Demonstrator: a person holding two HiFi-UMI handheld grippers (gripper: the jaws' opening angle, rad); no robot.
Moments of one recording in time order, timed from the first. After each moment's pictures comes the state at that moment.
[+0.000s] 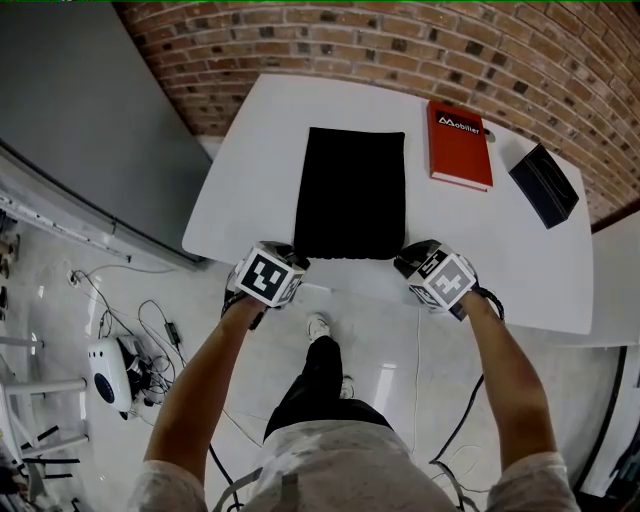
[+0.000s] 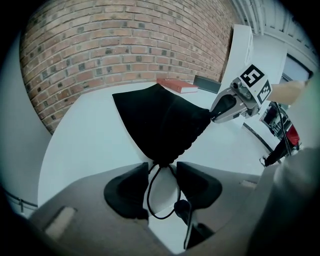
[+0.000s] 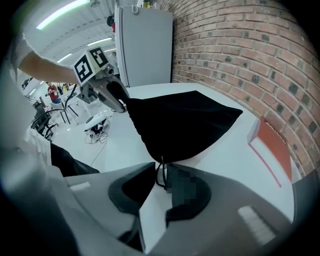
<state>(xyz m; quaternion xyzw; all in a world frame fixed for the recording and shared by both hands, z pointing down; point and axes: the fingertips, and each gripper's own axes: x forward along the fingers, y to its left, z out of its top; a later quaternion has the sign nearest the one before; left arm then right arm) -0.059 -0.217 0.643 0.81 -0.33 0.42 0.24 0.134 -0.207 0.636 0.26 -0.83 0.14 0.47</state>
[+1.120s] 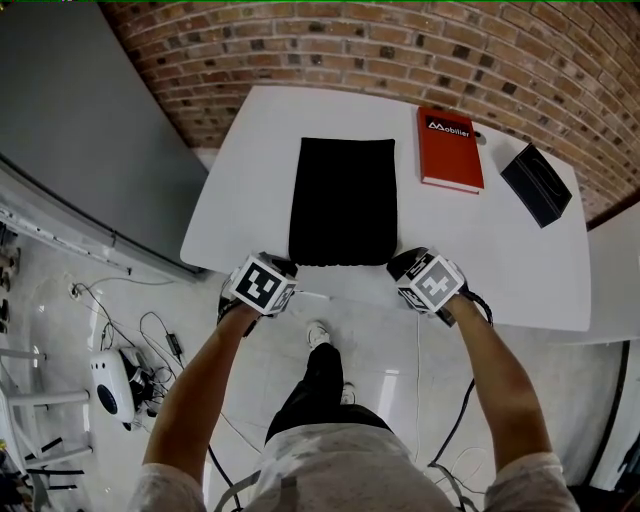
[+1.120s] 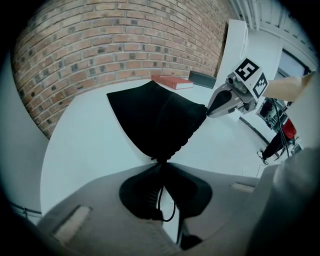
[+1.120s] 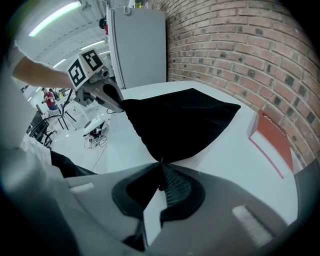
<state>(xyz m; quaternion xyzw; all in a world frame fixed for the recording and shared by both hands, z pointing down) -0.060 -0.210 0.643 0.82 -0.30 0.44 0.23 0.130 -0.205 0.637 0.27 -0.83 0.17 0.47</state>
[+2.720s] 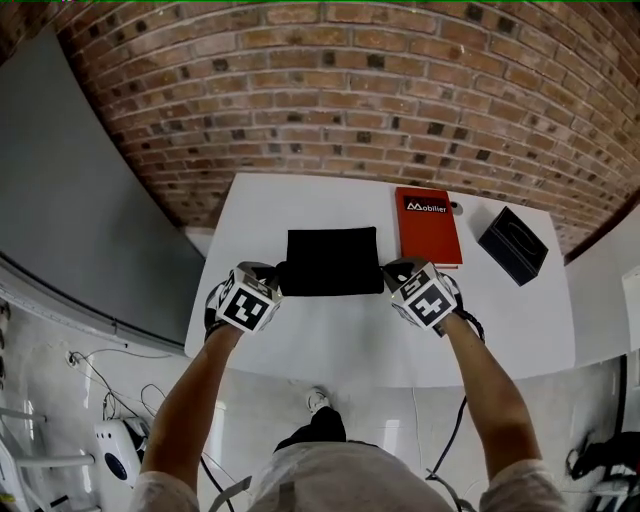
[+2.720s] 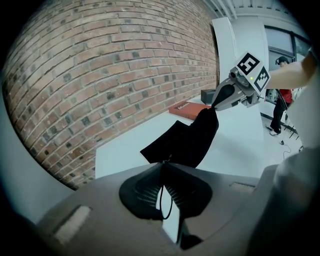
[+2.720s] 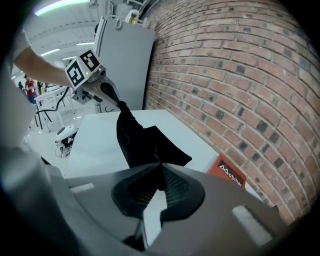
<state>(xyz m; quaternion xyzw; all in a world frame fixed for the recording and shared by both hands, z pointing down) -0.069 -0.398 0.519 0.84 -0.35 0.41 0.06 0.147 -0.367 0.514 0.38 -0.82 0.06 0.42</state>
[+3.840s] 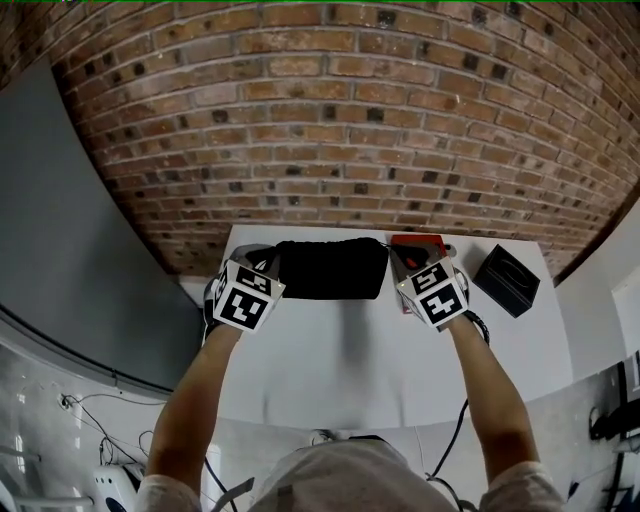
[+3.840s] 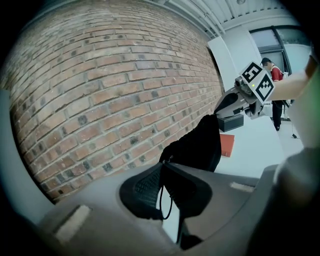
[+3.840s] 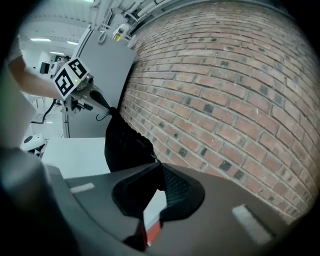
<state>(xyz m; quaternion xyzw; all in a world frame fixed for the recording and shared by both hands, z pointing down) -0.059 -0.514 0.384 0.87 -0.40 0.29 -0.05 0.156 -0.472 0.381 0.52 -0.79 -0.03 0.33</state>
